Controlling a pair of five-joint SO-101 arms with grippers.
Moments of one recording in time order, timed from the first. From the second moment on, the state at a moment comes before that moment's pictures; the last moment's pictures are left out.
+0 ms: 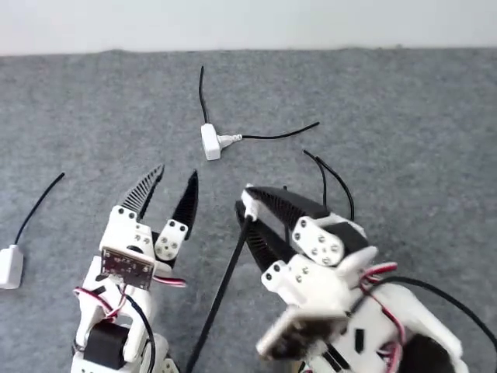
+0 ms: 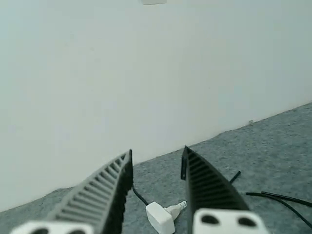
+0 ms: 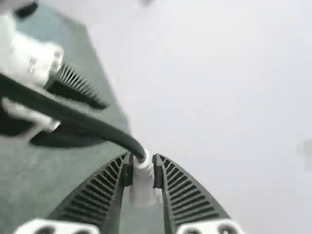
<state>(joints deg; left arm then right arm) 11.3 -103.6 83.6 30.5 -3.4 -42.7 -76.9 32.8 55.6 45.8</state>
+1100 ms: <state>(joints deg) 31.7 -103.6 72.7 26.9 -4.8 -60.6 -61.4 14.9 55.2 50.9</state>
